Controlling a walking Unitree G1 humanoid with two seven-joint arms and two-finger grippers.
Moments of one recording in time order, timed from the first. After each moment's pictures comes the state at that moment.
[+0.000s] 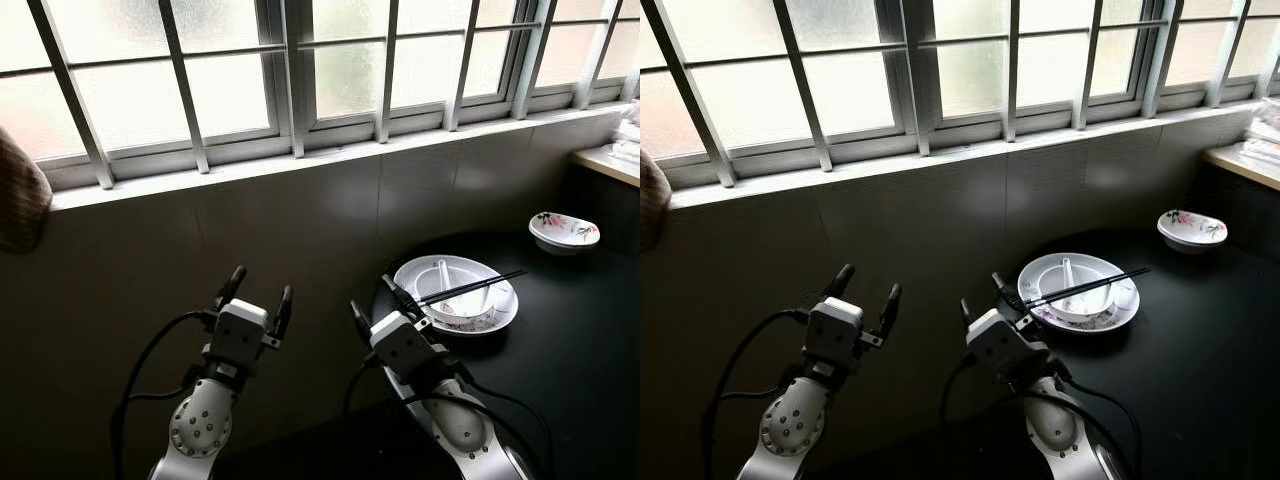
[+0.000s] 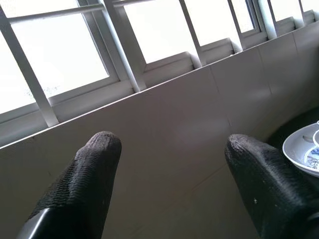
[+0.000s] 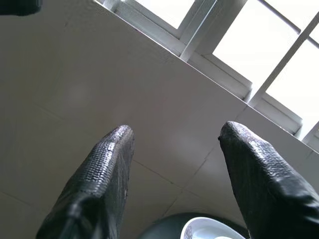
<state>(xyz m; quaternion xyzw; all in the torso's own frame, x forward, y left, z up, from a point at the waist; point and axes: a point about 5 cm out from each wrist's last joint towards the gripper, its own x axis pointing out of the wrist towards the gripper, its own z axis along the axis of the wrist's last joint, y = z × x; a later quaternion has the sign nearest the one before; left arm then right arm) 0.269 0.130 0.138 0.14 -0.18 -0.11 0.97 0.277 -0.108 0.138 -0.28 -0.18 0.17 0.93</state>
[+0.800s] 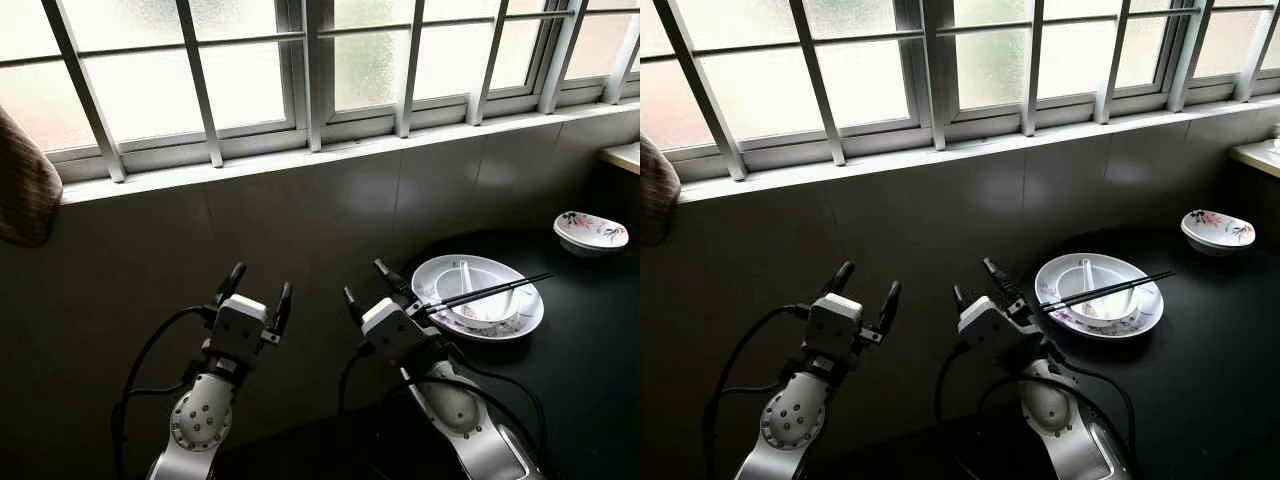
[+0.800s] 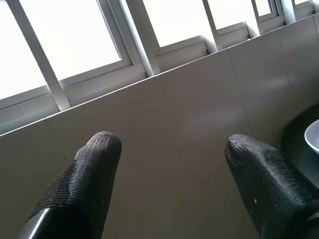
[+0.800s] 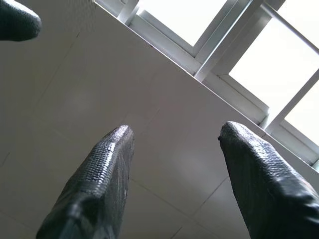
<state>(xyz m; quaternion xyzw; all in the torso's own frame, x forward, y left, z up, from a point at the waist) 0.274 0.131 0.140 0.14 -0.18 -0.11 0.97 0.290 -0.102 0.151 -0.31 -0.21 0.18 0.91</state>
